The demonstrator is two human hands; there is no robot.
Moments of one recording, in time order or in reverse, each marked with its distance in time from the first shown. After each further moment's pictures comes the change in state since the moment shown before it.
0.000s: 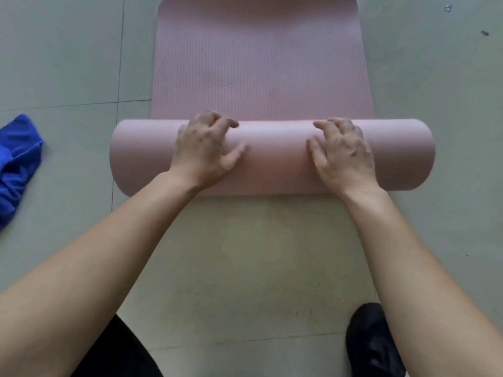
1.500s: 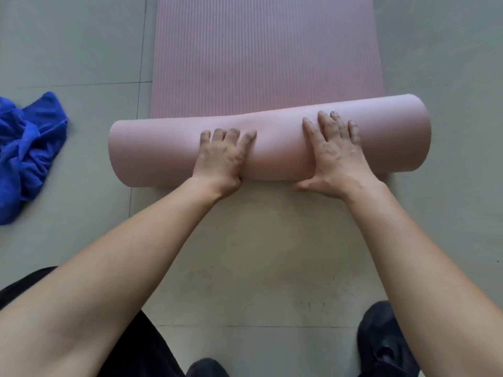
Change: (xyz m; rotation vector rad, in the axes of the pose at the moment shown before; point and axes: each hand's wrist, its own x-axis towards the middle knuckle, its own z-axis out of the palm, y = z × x) left_hand -0.030 -0.016 0.038 0.457 -0.328 0.003; right_hand -0.003 -0.018 0.032 -0.235 -0.402 -0.212
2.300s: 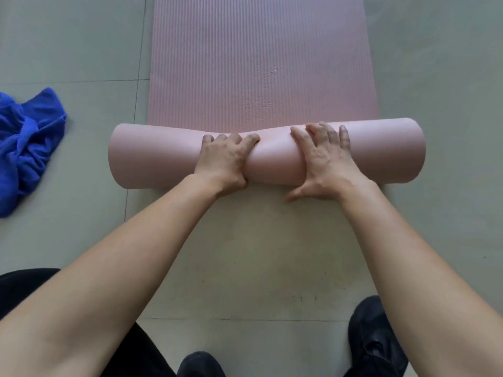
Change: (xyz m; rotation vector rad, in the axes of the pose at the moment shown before) left_hand -0.004 0.014 -0.008 -0.150 0.000 0.012; right_hand -0.011 -0.002 -0.001 0.009 -0.102 -0.030
